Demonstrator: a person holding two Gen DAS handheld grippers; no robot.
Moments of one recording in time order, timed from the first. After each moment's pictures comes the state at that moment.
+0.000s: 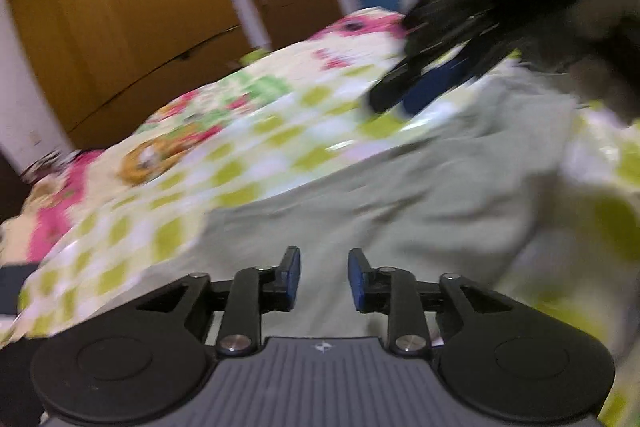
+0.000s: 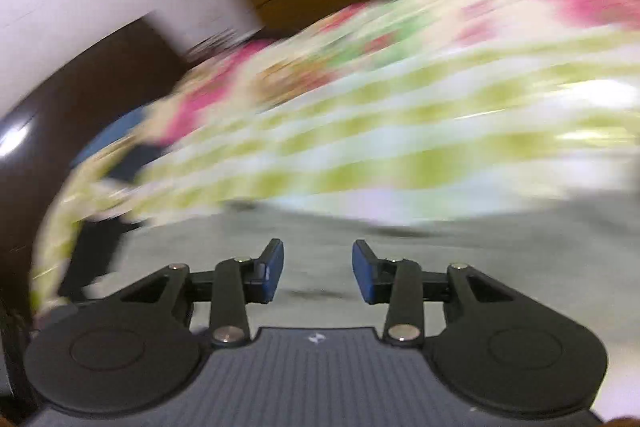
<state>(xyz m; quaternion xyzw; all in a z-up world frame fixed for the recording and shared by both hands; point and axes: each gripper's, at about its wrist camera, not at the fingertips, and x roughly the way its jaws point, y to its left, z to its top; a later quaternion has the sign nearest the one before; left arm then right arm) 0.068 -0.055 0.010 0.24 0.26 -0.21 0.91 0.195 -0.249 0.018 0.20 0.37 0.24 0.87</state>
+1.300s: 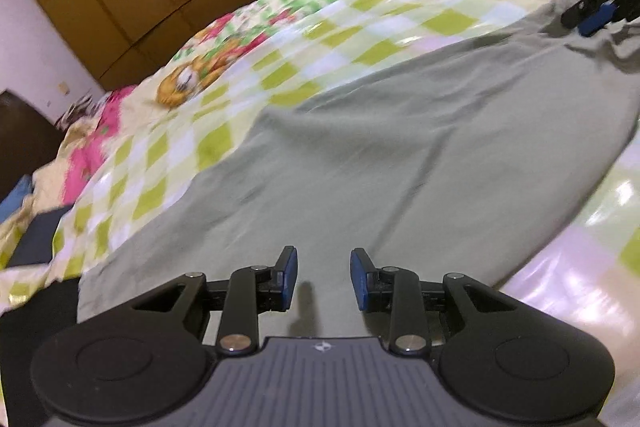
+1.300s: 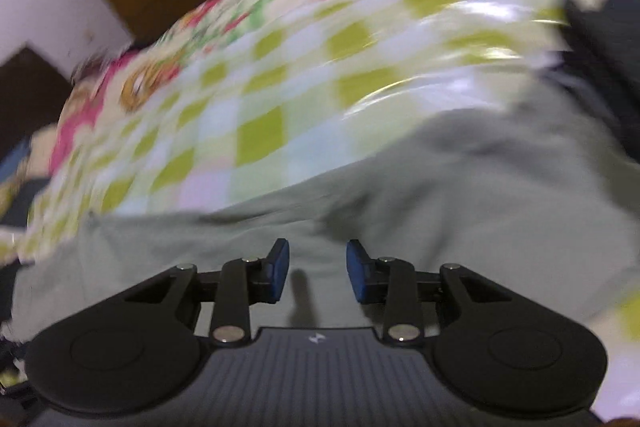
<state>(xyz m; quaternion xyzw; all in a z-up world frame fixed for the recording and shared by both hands) 0.096 -0.034 -0.028 0.29 0.34 -0.14 0.88 0.134 -0.380 -0.043 0.25 0.38 -0.03 0.89</state>
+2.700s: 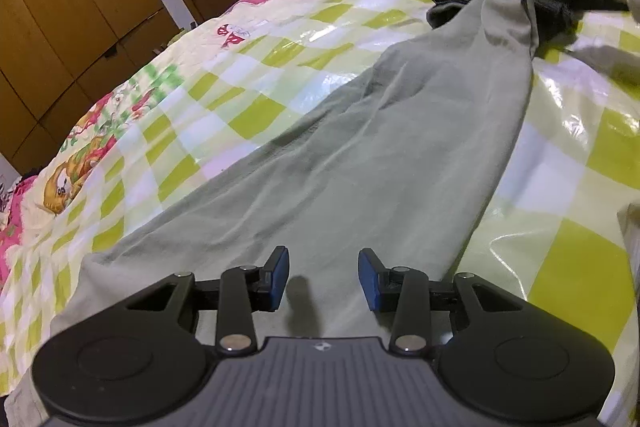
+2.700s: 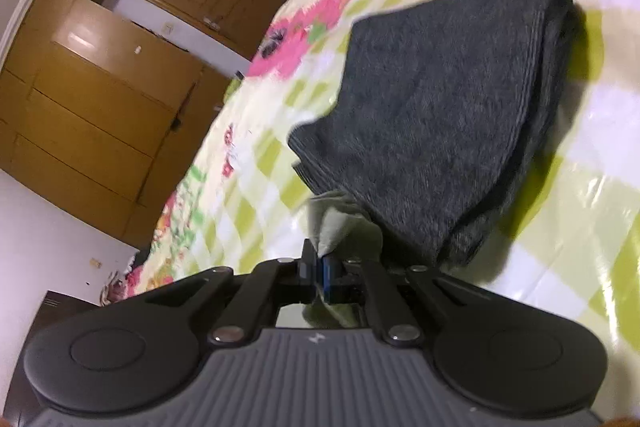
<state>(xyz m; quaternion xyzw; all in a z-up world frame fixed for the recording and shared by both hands) 0.080 -0.187 -0.034 0.31 0.31 -0.28 0.85 0.054 -0.521 -0.057 0.50 0.22 -0.12 0.83</state>
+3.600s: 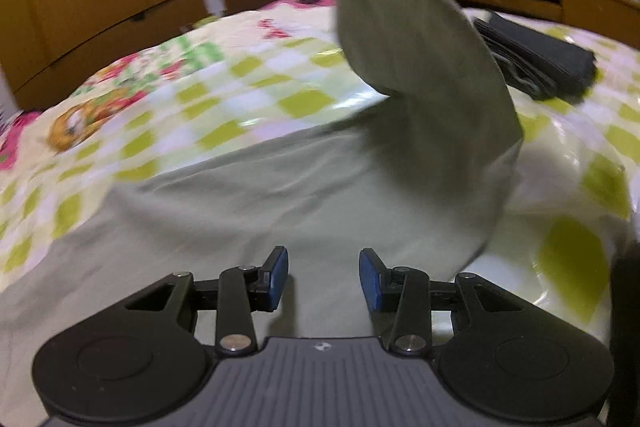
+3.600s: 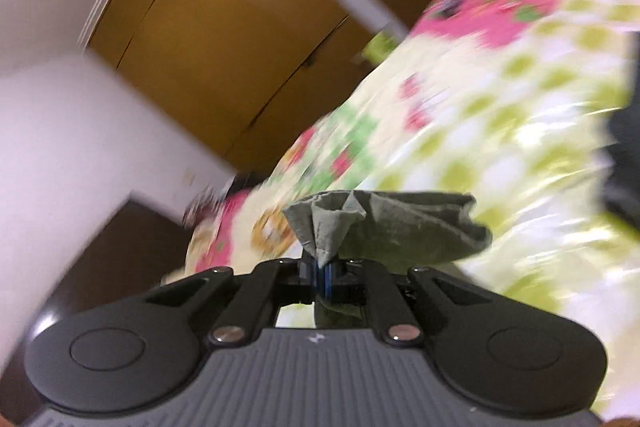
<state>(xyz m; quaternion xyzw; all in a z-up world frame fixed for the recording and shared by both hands) 0.080 -0.105 -0.020 0.18 0.32 -0.28 0.89 0.163 -0.362 0.072 0.38 0.23 0.10 0.89</state>
